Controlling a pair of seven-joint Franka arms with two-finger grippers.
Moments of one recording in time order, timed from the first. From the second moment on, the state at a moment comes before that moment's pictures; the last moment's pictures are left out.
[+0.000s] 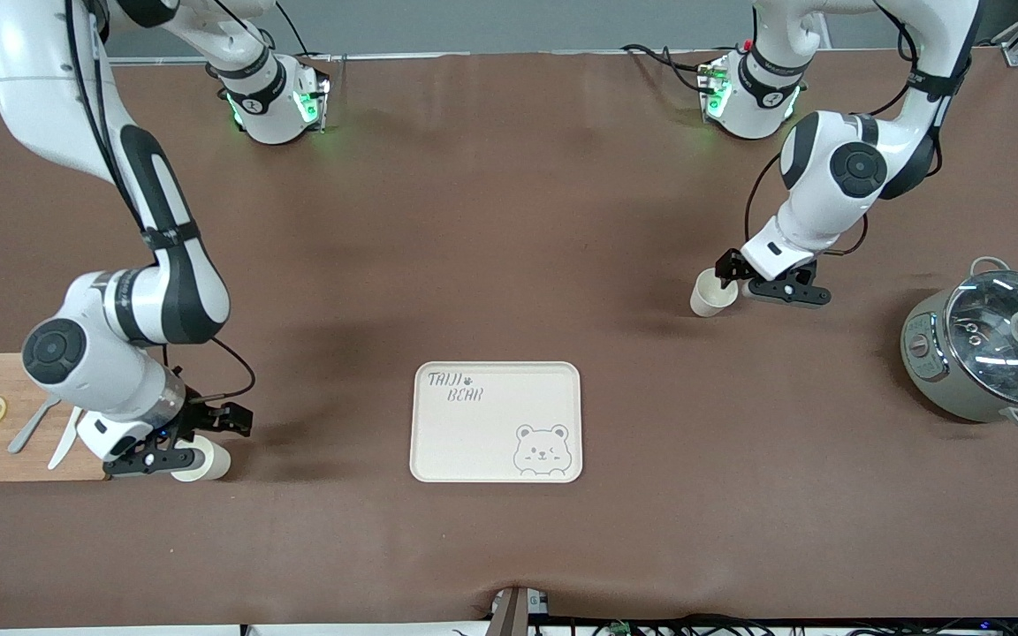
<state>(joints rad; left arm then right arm) -0.07 0.06 -0.15 -2.51 -0.02 2.63 -0.03 0.06 0.65 0.00 -1.55 0.02 2.33 -0.07</state>
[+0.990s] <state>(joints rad) -0.06 0.18 -0.15 -2.54 -0.02 2.81 0.00 0.04 0.78 -0.01 -1.46 0.00 2.37 -0.13</state>
